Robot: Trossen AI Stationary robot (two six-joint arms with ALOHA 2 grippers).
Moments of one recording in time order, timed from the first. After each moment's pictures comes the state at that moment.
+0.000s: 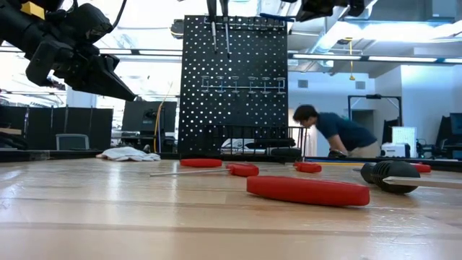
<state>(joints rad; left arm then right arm) -0.26 0.82 0.31 0.01 -0.51 0.08 0.09 1.33 1.03 0.09 1.37 0.24</state>
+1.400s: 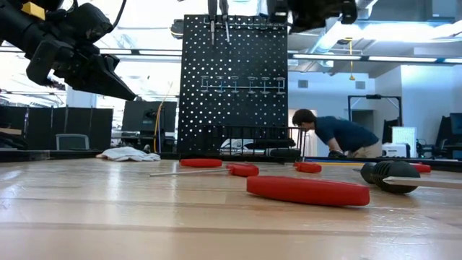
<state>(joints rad) -0.26 0.82 0.31 0.01 -0.51 0.07 0.07 1.47 1.03 0.20 1.47 0.17</state>
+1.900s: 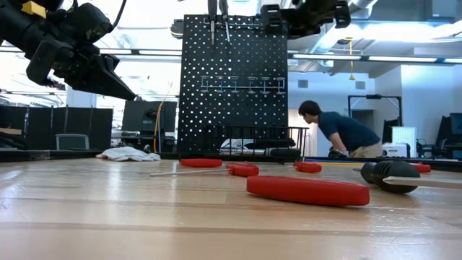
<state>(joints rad) -0.26 0.82 0.31 0.01 -0.51 0.07 0.03 1.51 1.03 0.26 1.46 0.07</state>
